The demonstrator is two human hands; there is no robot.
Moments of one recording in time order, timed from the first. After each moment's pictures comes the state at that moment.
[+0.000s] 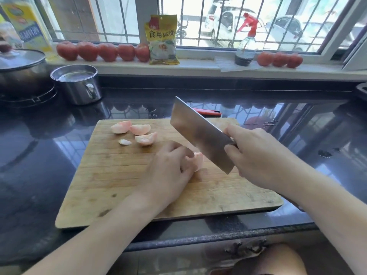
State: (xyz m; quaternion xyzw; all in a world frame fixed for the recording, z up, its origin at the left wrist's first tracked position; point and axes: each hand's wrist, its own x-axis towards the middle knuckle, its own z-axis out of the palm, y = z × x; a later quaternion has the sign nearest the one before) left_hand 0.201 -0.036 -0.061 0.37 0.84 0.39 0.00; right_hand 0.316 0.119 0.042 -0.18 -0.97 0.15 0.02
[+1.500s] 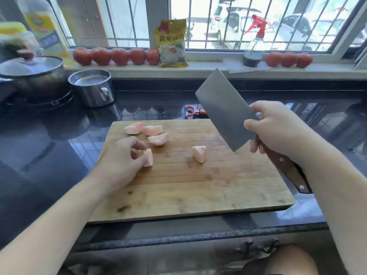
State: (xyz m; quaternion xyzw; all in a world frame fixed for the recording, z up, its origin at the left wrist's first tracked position) left_hand 0.139 -0.125 -0.036 0.22 0.91 0.34 0.07; right_hand 0.291 0.145 0.059 -0.26 -0.90 0.32 0.11
